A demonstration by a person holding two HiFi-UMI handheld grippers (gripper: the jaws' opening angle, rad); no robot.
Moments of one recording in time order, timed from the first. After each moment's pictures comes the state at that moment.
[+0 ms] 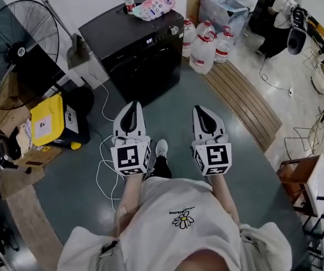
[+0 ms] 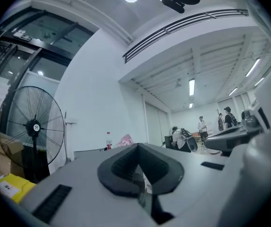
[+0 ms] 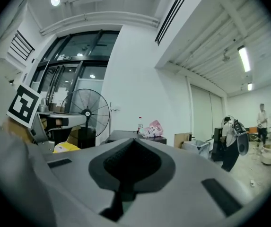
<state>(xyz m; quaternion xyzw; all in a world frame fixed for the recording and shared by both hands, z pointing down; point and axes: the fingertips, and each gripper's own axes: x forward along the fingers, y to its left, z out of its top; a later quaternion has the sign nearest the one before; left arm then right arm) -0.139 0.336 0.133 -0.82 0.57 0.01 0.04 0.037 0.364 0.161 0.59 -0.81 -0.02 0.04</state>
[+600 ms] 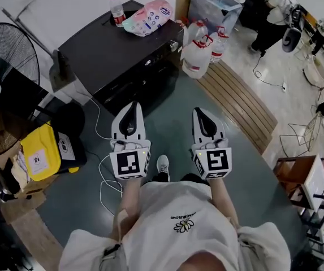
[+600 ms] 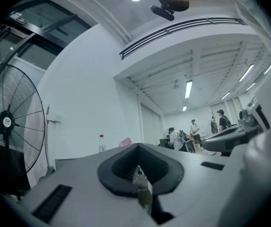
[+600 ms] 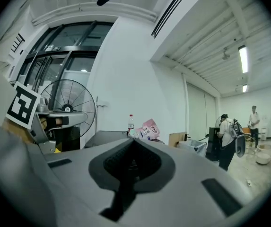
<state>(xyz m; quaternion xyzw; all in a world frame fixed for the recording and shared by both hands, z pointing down) -0.154 0.122 0.123 -0.85 0.52 0.03 0.05 0.012 0.165 0.155 0.63 -0.78 -0.01 0.05</state>
